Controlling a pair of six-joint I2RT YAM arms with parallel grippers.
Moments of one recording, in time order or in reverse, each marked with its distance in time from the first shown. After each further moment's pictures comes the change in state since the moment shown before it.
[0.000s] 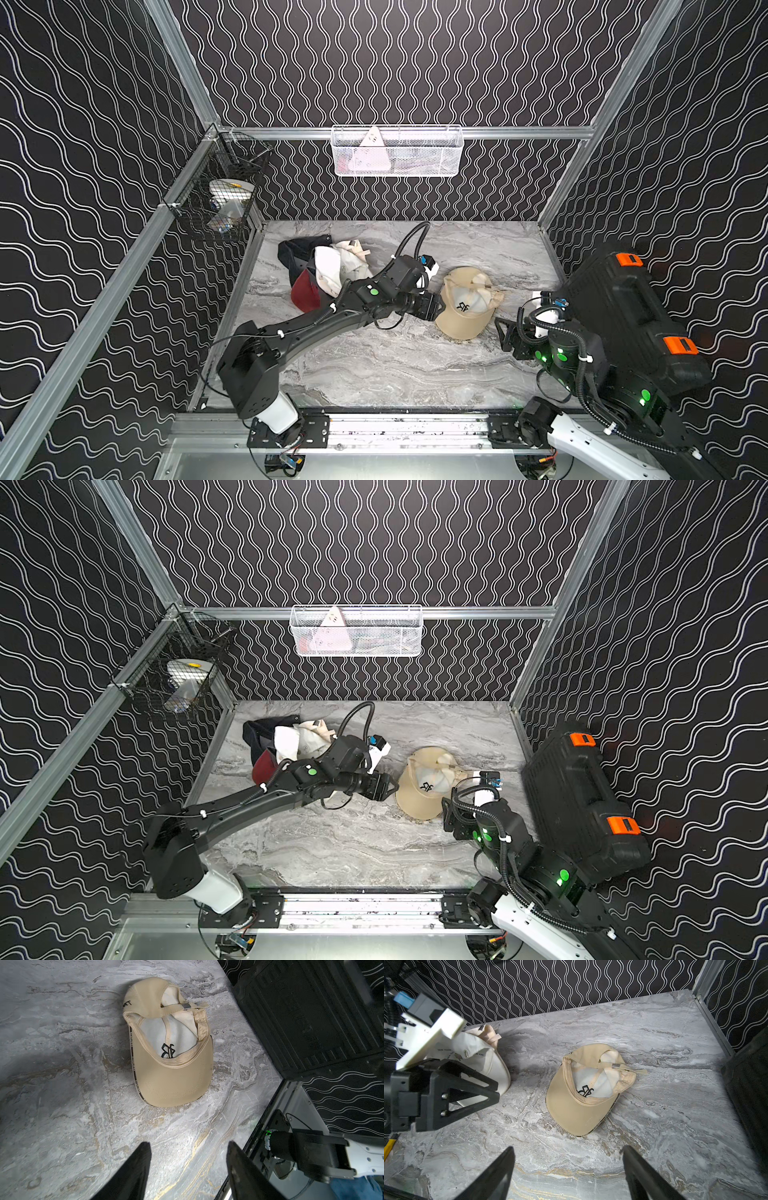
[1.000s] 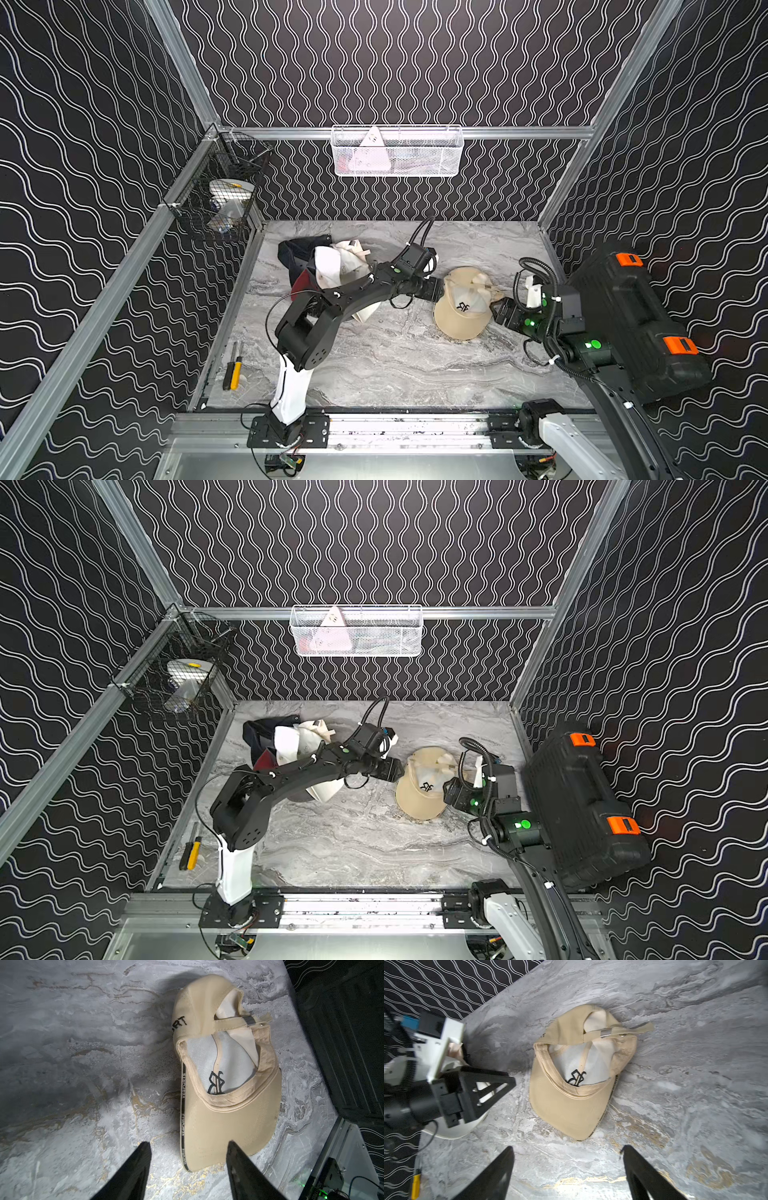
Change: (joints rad) left arm 0.127 0.405 0.240 0.034 0.025 0.029; right arm -0.649 0.287 -0.076 0.205 -0.606 -0.035
